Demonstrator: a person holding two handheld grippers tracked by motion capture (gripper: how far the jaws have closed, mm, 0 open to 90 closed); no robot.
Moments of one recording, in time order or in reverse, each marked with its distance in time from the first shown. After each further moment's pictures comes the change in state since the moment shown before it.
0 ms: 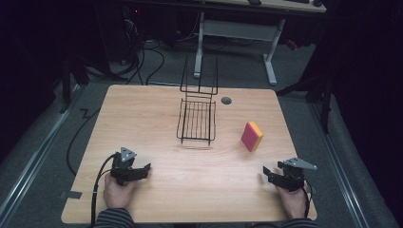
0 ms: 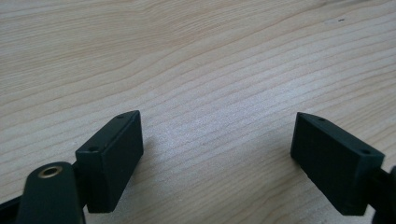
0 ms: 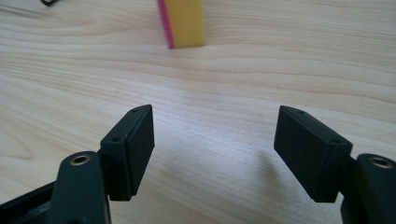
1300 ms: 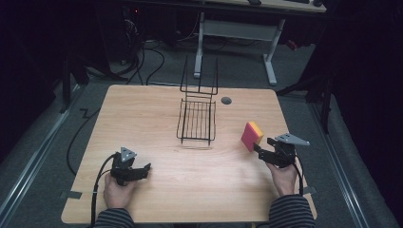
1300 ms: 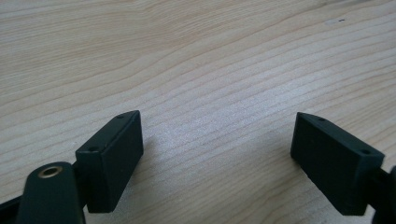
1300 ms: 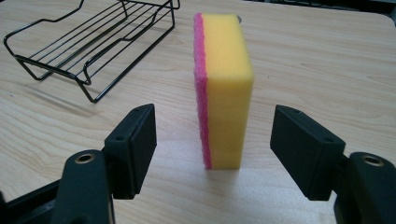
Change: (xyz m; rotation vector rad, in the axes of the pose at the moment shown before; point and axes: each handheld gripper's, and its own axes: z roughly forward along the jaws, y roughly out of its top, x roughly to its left) left arm 0.000 0.000 0.000 0.000 0.001 -0.001; right arm 0.023 0.082 0.013 -0.102 0.043 -0.029
